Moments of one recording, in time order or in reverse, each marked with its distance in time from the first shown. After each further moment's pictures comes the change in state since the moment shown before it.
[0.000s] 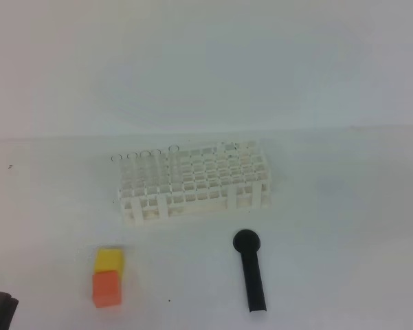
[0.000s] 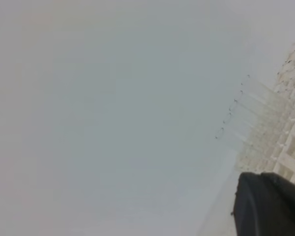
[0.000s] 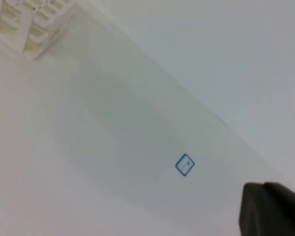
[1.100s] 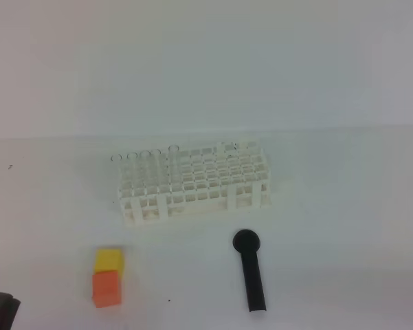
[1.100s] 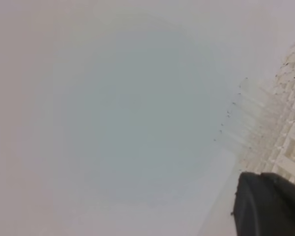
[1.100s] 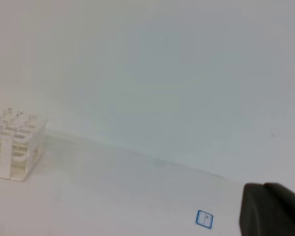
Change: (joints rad) left arm 0.000 0.000 0.000 0.000 -0.005 0.000; right arm -0.083 -0.639 0.662 0.631 -0.514 -0.258
